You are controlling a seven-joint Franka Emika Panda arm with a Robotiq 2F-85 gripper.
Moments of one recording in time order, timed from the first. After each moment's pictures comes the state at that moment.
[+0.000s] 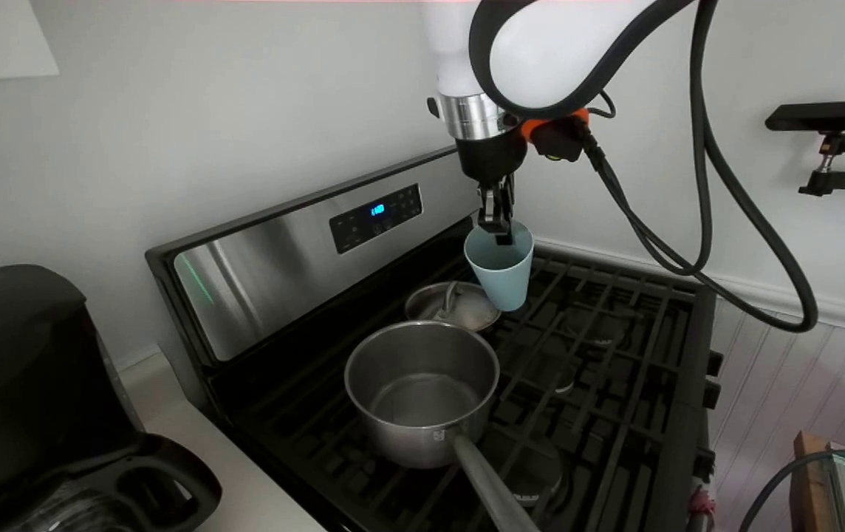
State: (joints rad) arm -0.03 -0.08 -0.06 -2.19 -0.44 2.10 -0.14
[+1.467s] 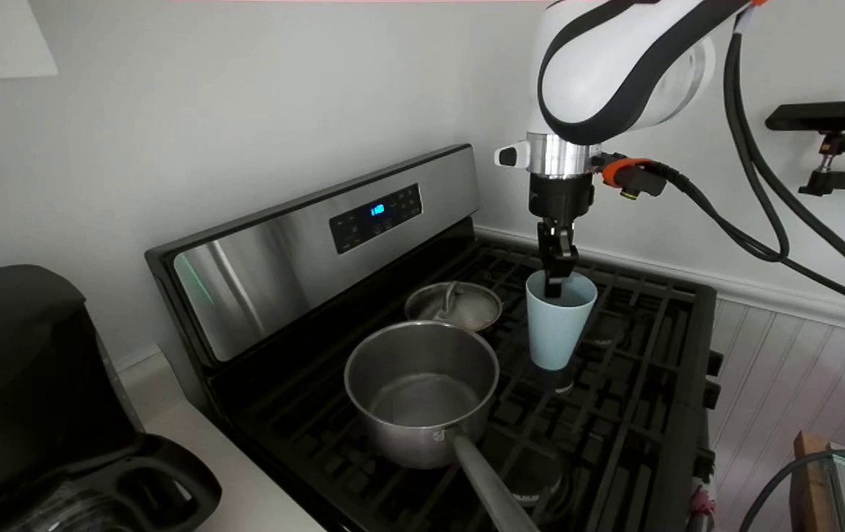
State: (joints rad) arm -0.10 -0.10 -0.22 -2.39 -0.04 2.25 -0.82
